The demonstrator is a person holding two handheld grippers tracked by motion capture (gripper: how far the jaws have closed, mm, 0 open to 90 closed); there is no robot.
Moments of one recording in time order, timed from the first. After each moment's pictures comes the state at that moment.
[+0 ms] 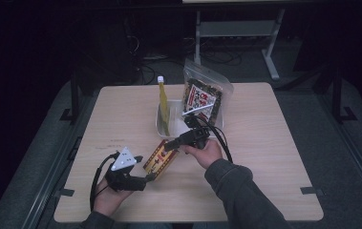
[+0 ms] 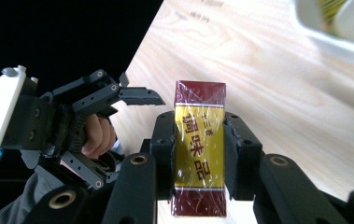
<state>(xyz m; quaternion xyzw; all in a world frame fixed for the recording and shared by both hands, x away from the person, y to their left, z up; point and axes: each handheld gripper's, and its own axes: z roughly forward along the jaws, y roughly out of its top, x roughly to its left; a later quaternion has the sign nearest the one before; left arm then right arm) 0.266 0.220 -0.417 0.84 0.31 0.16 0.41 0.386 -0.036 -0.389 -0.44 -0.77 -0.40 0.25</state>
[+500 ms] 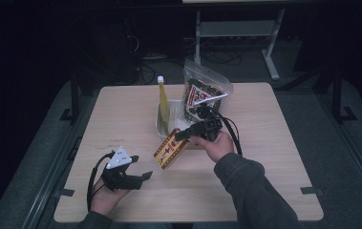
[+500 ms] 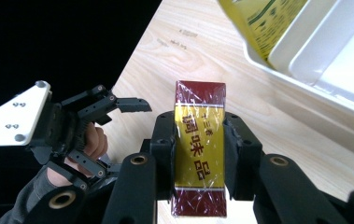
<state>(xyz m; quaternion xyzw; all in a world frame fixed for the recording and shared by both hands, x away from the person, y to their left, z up) 0.270 0.231 -0.420 0.83 0.33 0.15 0.42 0.387 -0.067 -0.353 -0.47 -0.76 -0.41 0.19</state>
